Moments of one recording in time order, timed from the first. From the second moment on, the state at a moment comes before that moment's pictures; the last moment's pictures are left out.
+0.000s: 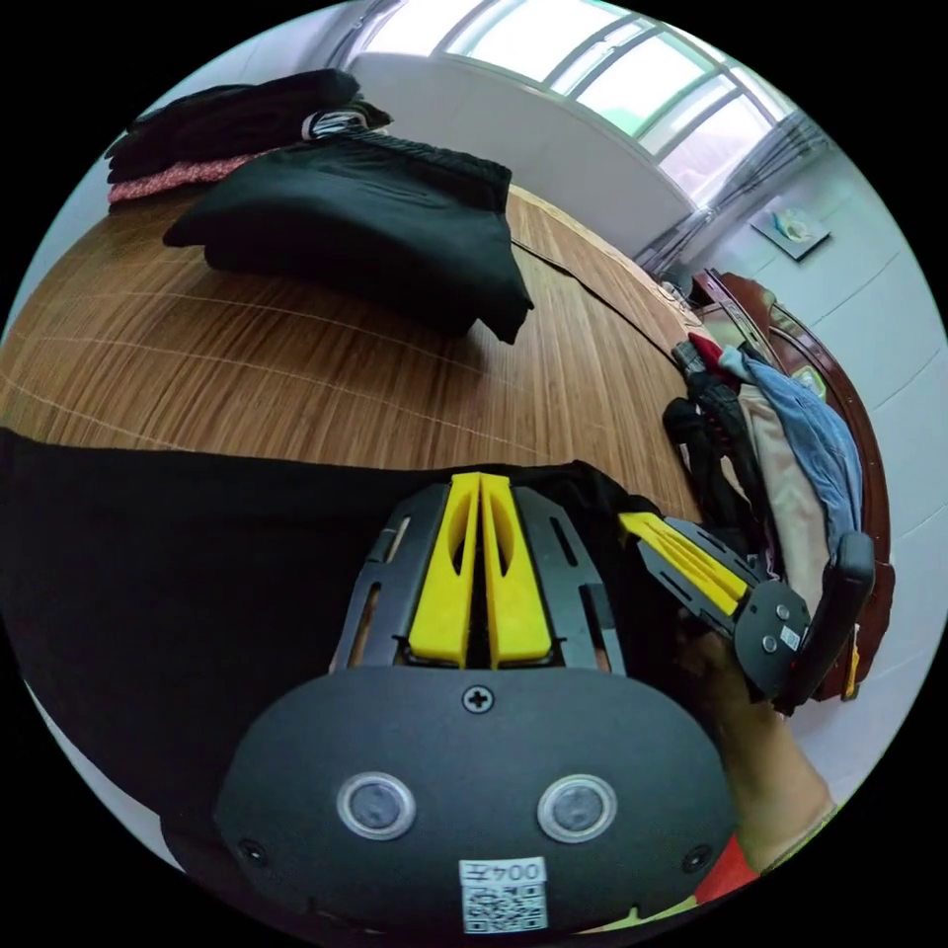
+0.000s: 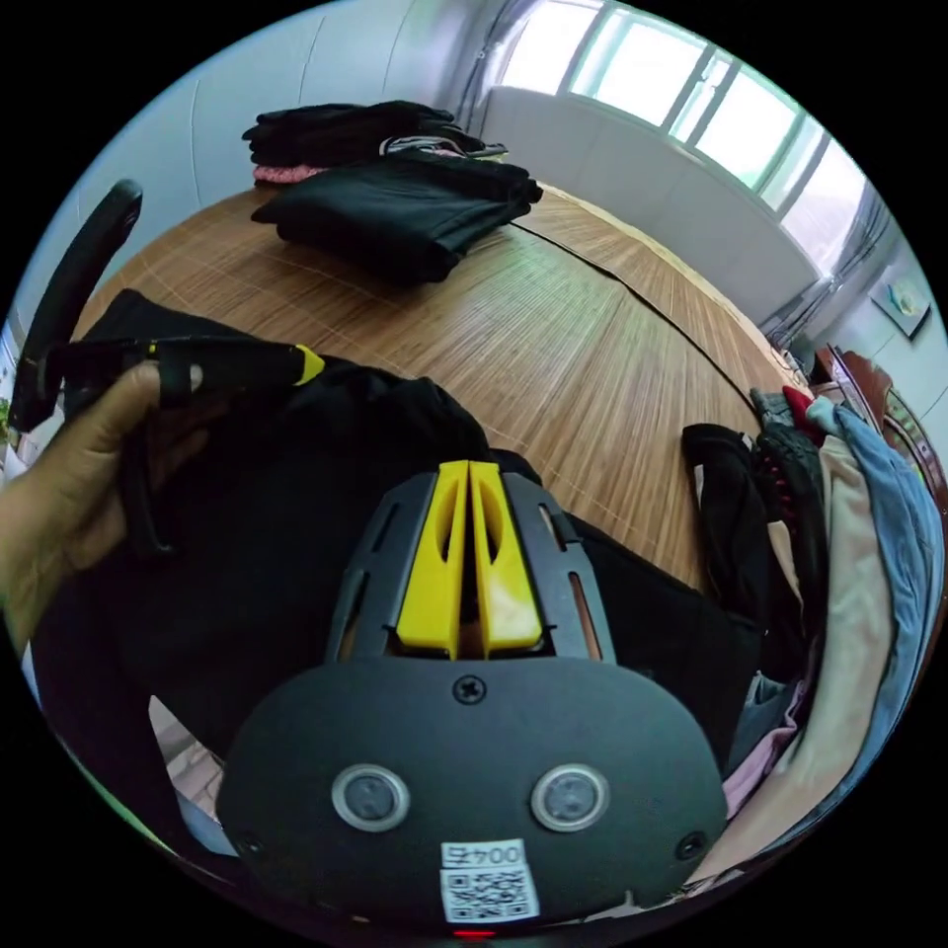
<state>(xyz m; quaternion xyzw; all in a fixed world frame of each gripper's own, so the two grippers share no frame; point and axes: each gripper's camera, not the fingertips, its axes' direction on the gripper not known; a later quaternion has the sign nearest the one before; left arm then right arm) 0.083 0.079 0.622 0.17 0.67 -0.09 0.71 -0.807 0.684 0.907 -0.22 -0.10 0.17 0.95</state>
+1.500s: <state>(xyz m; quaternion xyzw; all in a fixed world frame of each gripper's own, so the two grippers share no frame) -0.160 0.567 1.445 0.17 0.72 -0.59 0.32 -0.885 0.823 0.729 -0.15 -0.09 0.29 0.94</state>
